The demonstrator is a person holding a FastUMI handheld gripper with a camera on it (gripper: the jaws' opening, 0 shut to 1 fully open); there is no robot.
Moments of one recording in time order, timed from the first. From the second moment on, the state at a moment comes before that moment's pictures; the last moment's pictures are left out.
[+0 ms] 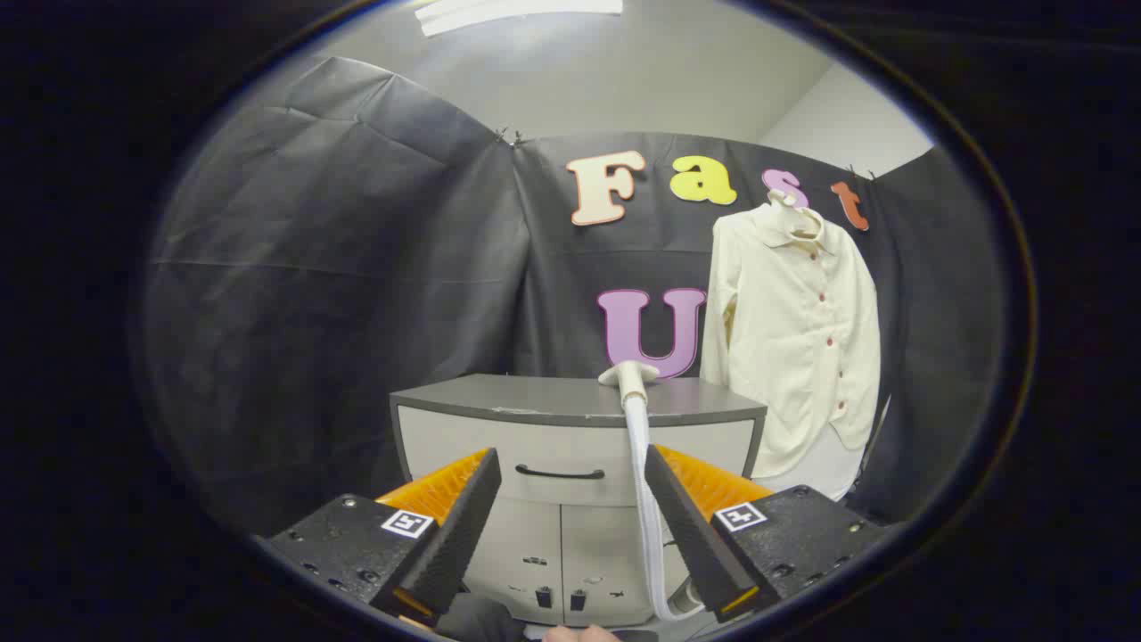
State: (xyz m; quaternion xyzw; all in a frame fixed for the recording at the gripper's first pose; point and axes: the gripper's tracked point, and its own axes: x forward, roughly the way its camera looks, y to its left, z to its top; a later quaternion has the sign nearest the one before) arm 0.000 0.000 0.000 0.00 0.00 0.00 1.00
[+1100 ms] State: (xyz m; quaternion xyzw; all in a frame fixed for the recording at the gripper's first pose) arm 0.037 -0.016 0.008 0.02 0.02 -0.01 1.00
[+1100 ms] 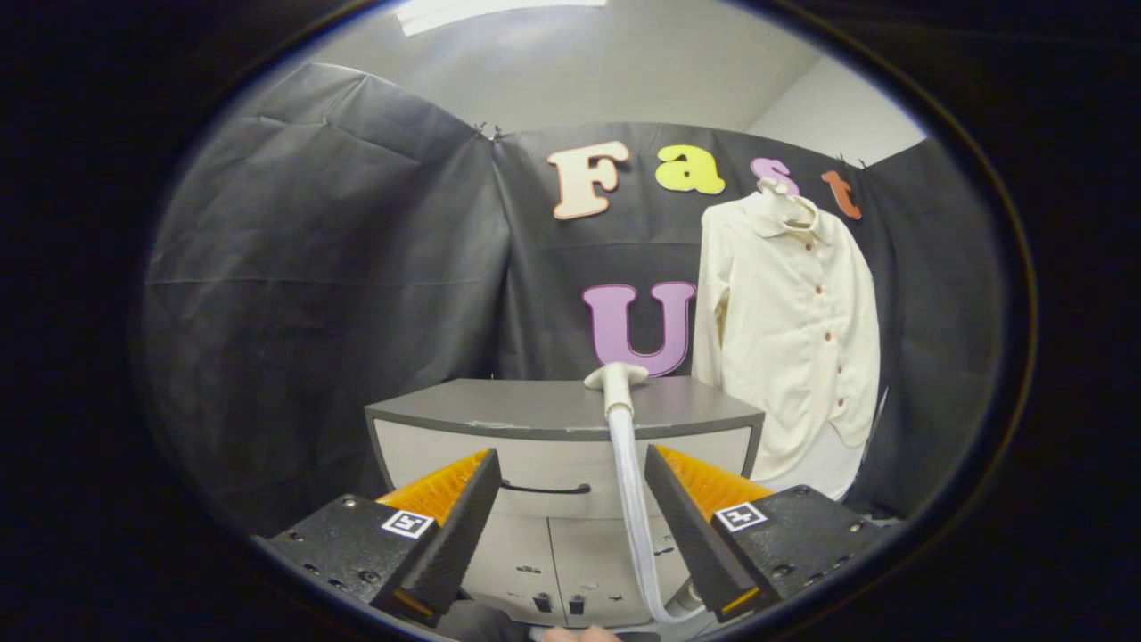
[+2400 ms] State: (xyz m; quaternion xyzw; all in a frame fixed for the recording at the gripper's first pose) arm 0.218 -0.062 -0.008 0.04 0.10 -0.03 0.99
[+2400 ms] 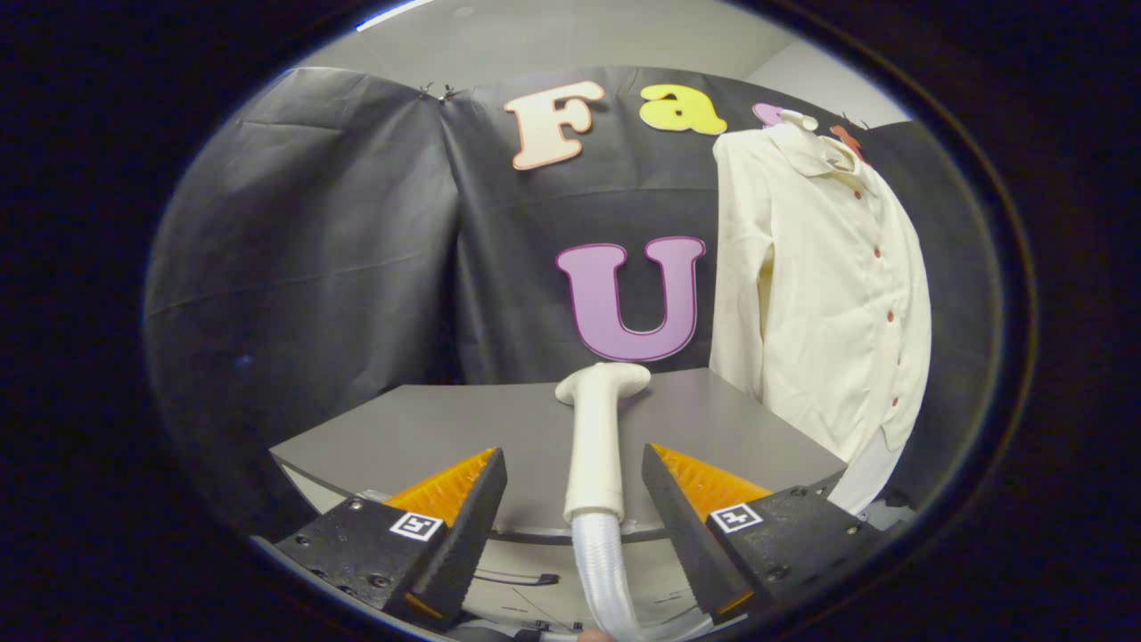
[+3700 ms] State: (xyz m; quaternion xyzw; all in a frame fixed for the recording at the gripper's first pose) arm 0.239 -0.067 0.008 0.07 0.06 -0.01 1.00
